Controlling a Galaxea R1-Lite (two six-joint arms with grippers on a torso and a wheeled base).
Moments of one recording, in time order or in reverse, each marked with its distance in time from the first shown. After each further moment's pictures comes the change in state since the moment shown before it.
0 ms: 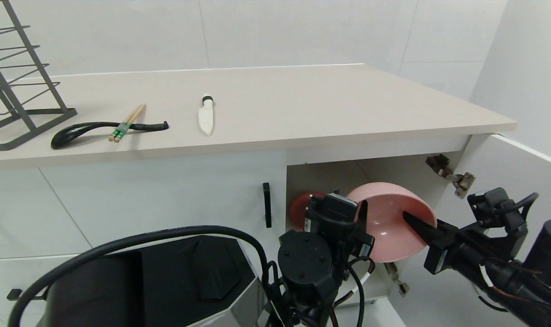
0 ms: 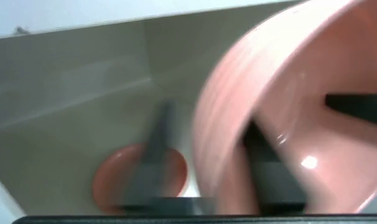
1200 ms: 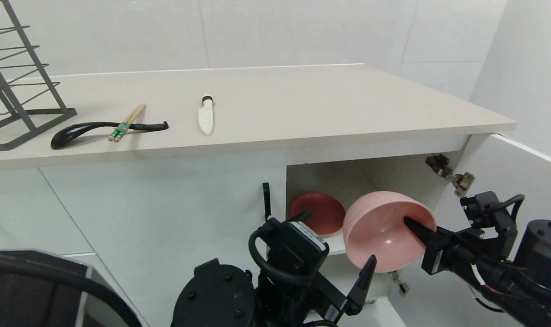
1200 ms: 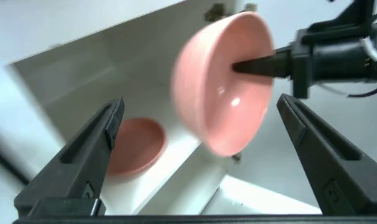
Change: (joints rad) left arm -0.067 -0.376 0.508 0.000 -0.159 0.004; right arm -0.044 0.066 0.001 0.000 -0.004 0.036
